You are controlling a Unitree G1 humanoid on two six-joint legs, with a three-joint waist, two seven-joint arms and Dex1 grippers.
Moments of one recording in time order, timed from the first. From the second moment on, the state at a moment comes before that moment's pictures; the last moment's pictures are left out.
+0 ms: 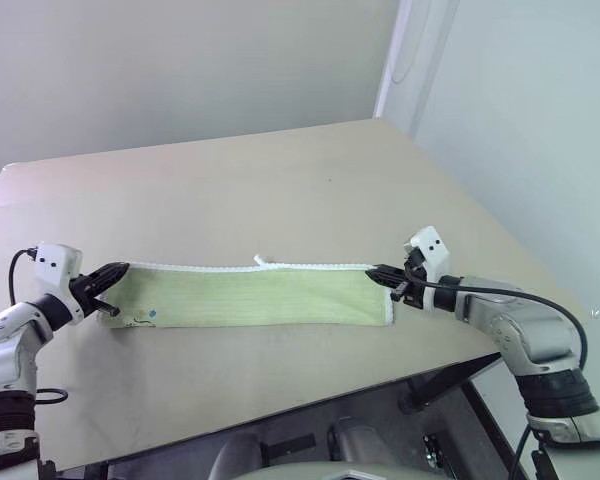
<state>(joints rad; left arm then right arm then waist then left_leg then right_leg) -0.18 0.73 0.37 0.46 -0.35 0.16 -0.88 -0.30 -0.57 0.04 -0.09 0.44 0.73 0.67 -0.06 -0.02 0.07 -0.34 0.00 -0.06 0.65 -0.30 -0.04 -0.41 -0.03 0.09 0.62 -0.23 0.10</state>
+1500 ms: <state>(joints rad) -0.18 0.69 0.09 0.02 -0.44 0.32 -1.10 0.07 -0.45 -0.31 -0.12 1.94 1.24 -0.24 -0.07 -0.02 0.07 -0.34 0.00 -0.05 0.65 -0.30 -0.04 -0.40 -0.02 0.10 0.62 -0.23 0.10</state>
